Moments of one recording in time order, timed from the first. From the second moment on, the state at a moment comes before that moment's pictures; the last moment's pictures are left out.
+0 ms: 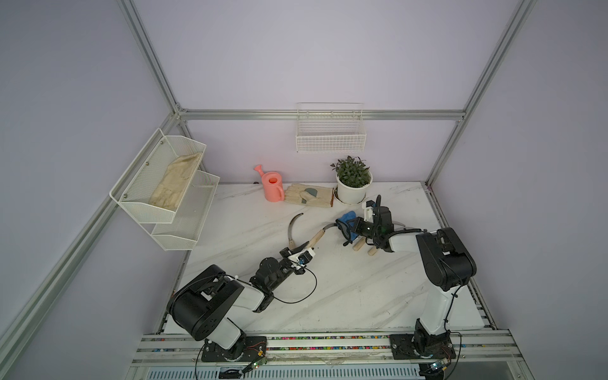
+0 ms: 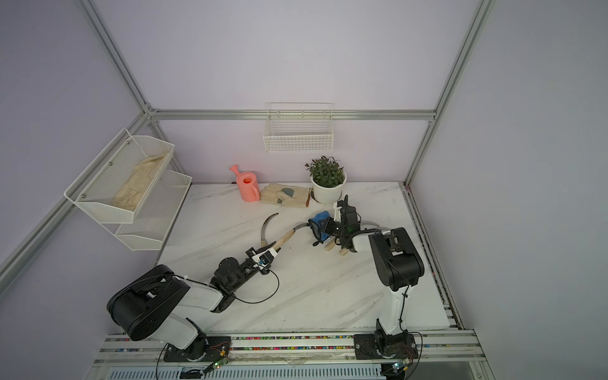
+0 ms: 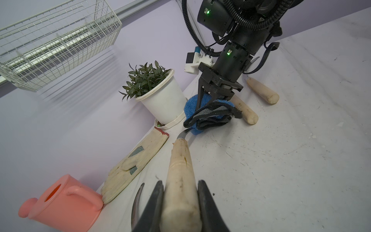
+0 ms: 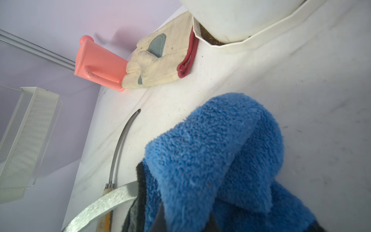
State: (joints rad) left arm -0.62 1.54 0.26 1.26 0.13 0.57; right arm 0.25 1.94 0.96 0.44 -0.42 0.64
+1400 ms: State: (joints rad) left arm -0.61 1.57 0.26 1.30 0.09 0.59; right arm 0.31 2.06 1.11 0.39 -0.39 0.59
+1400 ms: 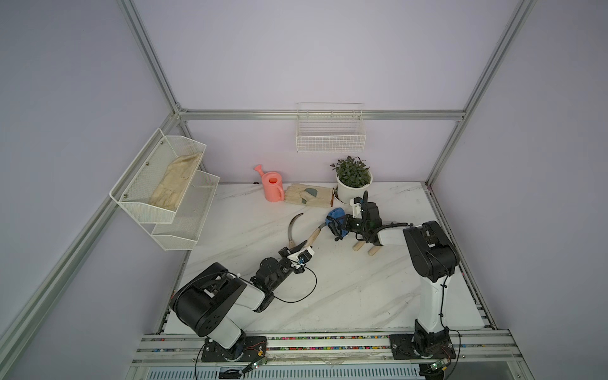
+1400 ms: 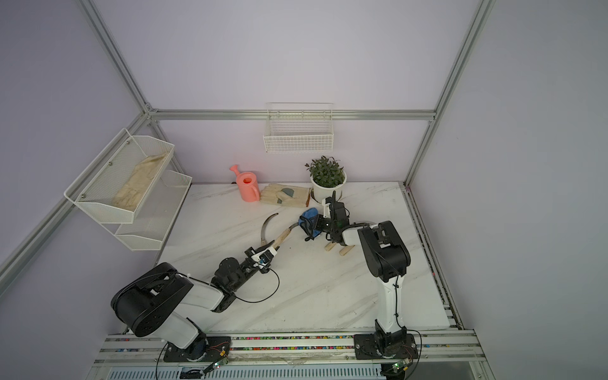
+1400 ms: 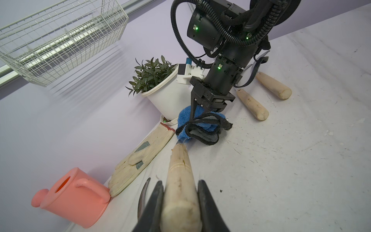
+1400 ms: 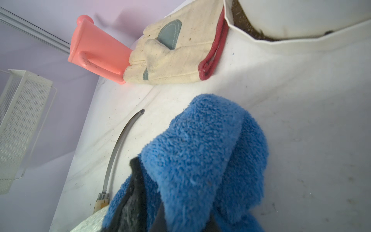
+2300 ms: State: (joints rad) left arm -0.61 1.59 0.24 1.36 0.06 0.58; right arm 0.36 2.04 1.11 0.37 -0.34 0.57
